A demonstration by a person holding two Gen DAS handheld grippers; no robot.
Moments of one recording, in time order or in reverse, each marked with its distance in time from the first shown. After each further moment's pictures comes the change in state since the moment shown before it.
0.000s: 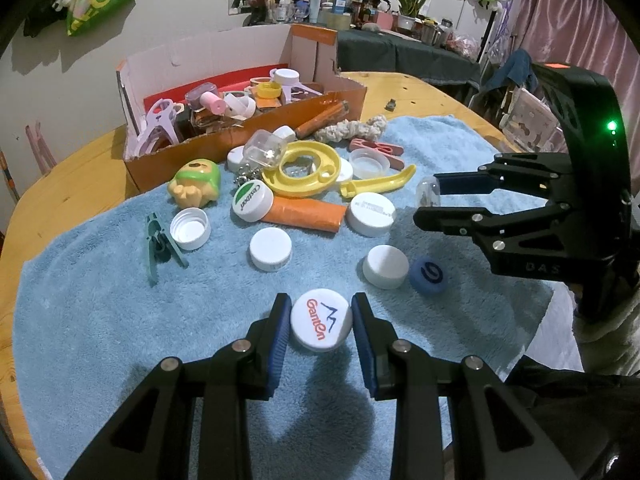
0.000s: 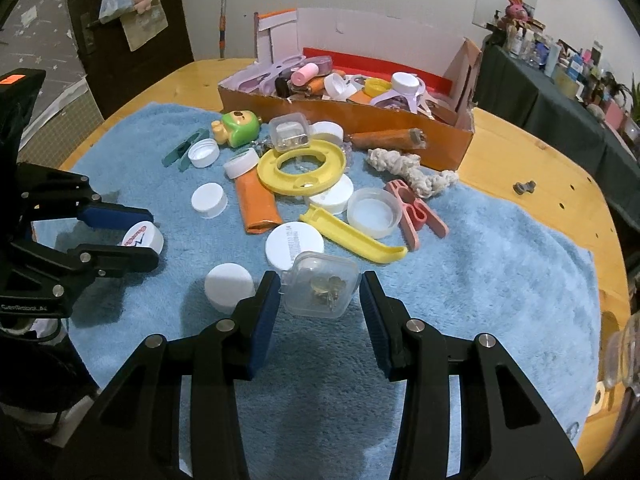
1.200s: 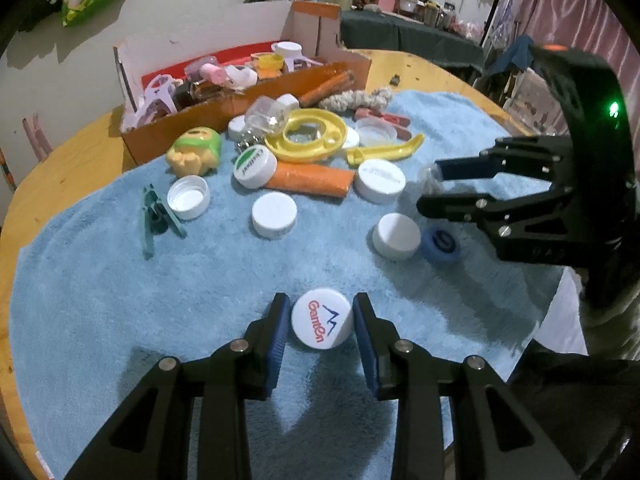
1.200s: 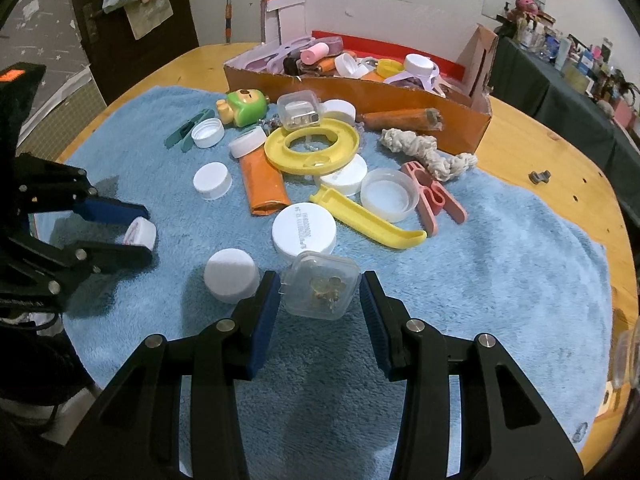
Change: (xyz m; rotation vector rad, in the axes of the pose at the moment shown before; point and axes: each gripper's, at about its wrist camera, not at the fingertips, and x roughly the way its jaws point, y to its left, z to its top) left arm 0.012 0.003 -0.014 0.012 0.071 0.014; right arm 0.012 0.004 -0.006 -0.019 0.045 0.027
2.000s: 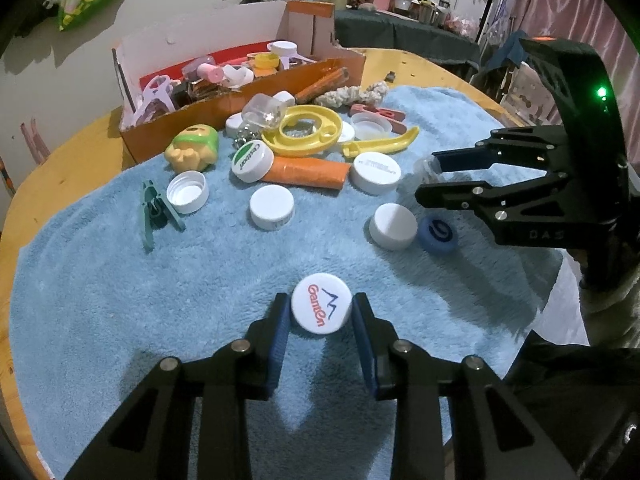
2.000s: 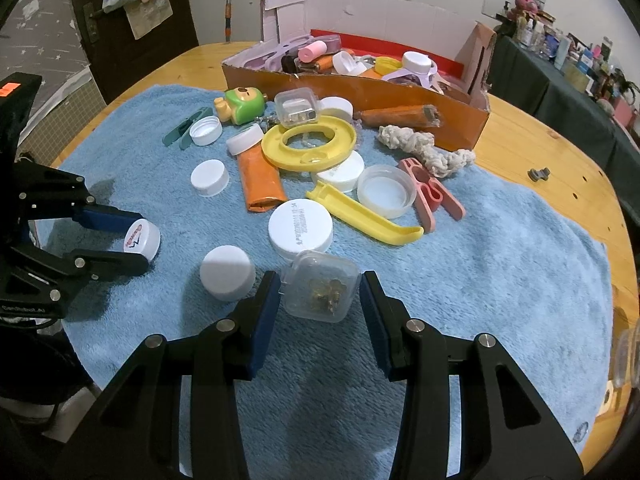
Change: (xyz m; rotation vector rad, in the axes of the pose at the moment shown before) left arm -0.005 -0.001 -0.004 0.015 -0.012 -0.005; right arm 0.000 0.000 -0.003 0.001 0.000 -0.003
